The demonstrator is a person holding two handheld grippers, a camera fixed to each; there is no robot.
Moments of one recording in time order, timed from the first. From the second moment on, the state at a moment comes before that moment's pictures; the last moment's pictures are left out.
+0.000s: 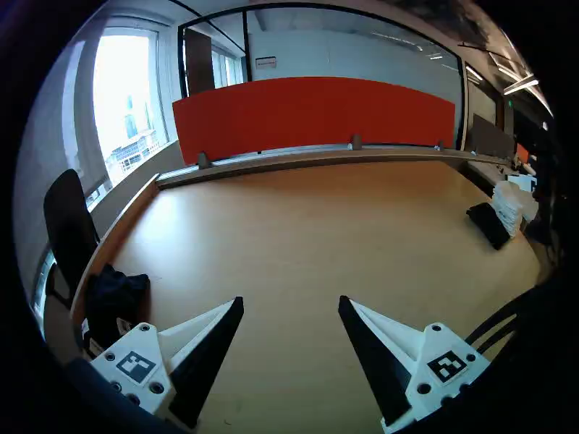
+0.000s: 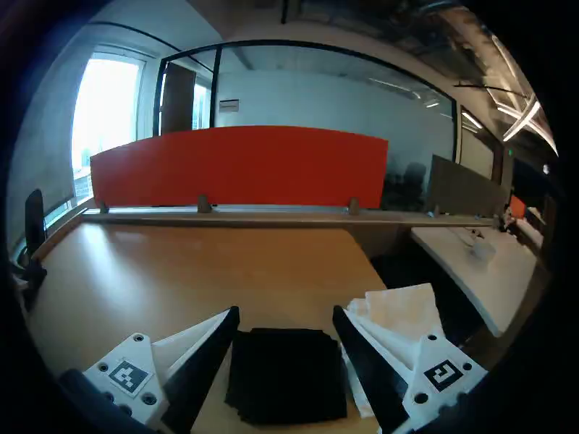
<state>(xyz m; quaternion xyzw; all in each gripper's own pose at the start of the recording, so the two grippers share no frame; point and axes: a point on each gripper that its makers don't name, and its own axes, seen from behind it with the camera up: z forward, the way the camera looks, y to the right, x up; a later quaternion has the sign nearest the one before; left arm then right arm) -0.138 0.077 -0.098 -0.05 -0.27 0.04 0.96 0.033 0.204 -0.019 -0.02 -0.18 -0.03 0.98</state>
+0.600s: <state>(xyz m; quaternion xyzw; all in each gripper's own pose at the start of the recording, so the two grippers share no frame) -0.134 0.069 -0.098 -0.03 -0.25 0.01 0.97 0.089 0.187 -0.005 -0.04 -0.09 -0.03 0.99</state>
